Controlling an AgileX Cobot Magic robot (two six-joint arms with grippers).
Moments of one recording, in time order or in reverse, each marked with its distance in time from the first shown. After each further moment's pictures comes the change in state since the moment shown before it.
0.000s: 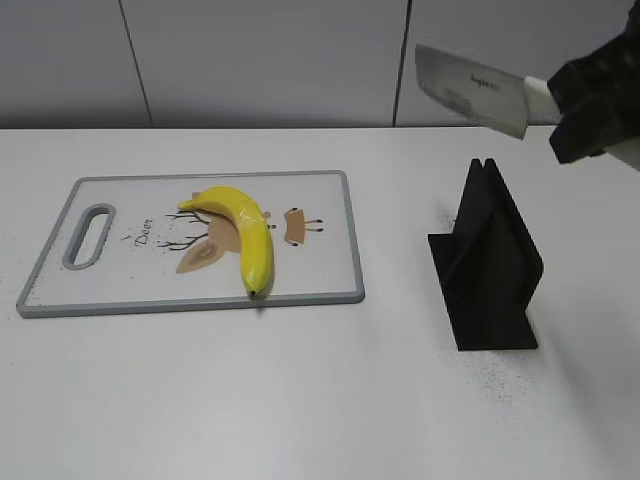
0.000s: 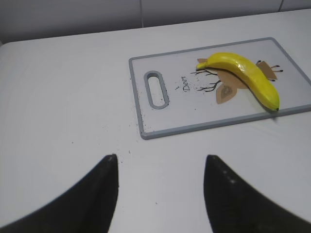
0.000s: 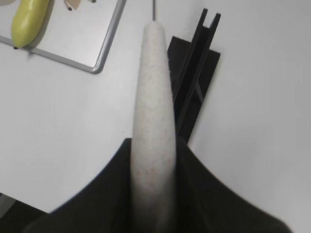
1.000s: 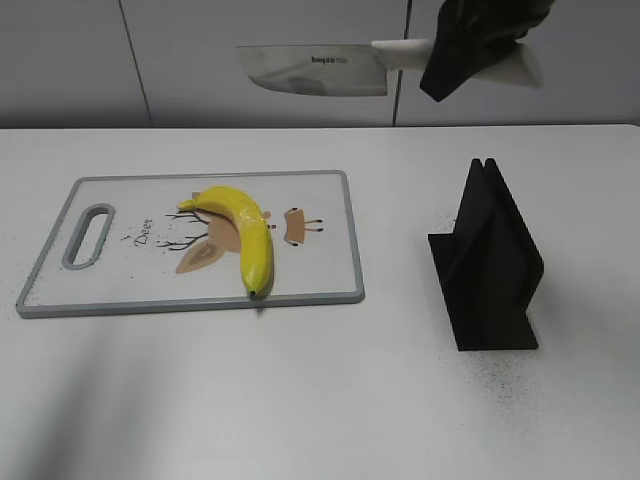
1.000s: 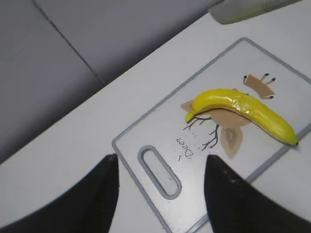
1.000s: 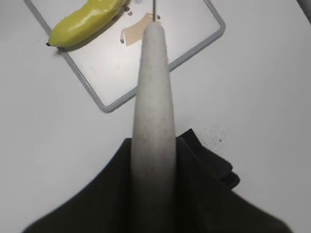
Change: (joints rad) left arm 0.000 0.940 -0.583 -0.211 -0.170 0.586; right arm -0.001 0.461 -0.516 0.177 0.141 -0.671
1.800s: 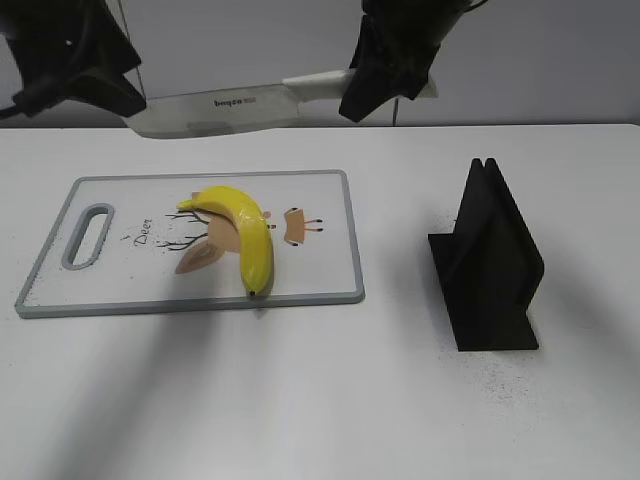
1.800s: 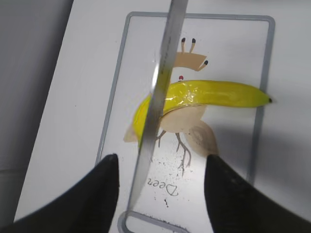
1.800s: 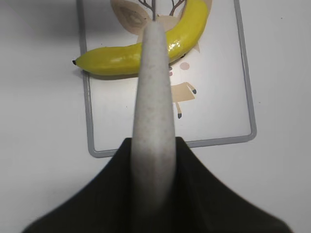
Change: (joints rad) left arm -0.106 0.525 -0.302 -0.162 0.150 0.677; right arm 0.000 0.286 -0.246 0.229 0.050 -0.565
